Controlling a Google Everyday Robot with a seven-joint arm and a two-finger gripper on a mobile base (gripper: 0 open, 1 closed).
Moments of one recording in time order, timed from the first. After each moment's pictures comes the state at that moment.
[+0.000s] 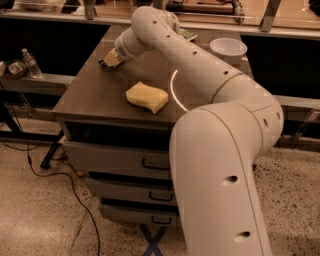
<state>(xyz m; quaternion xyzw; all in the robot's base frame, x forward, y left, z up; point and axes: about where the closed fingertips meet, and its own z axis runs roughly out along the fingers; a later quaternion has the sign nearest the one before) 0.855 0.154 0.845 -0.44 0.78 0.15 0.42</state>
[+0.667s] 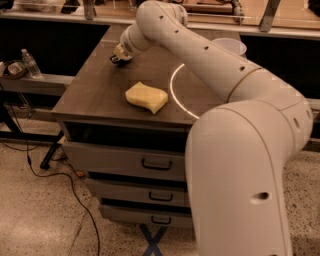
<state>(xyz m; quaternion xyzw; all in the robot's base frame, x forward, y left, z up) 0.843 0.127 0.874 -0.44 0.77 0.12 0.44</state>
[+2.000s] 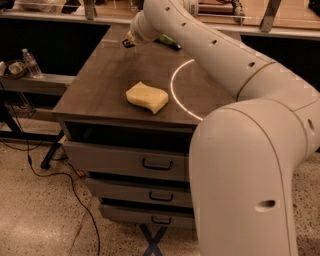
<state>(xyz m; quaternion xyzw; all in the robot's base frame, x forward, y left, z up) 0.867 0.084 0.918 -0.45 0.74 0.02 0.49</state>
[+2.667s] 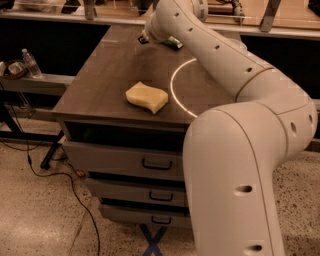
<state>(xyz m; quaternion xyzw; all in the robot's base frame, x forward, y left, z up) 0.912 0.033 0.910 -0.44 0.74 -0.04 0.51</state>
